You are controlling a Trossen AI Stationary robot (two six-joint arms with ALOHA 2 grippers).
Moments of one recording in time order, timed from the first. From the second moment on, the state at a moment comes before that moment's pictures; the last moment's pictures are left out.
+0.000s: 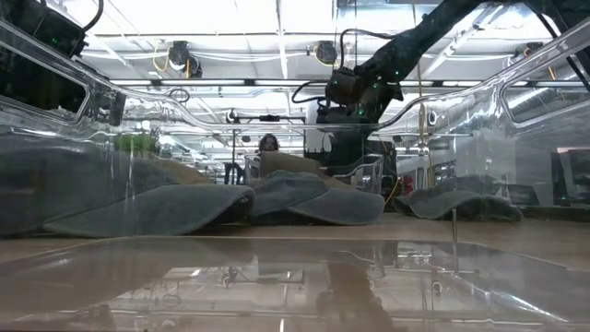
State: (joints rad) left arm -0.06 0.20 0.01 0.06 0.29 -0.03; right arm -0.60 1.87 1.33 -0.53 -0.28 -0.14
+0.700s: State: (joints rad) left arm -0.06 0.20 0.01 0.06 0.29 -0.03; right arm -0.37 1.65 1.29 -0.83 -0.27 -0.15
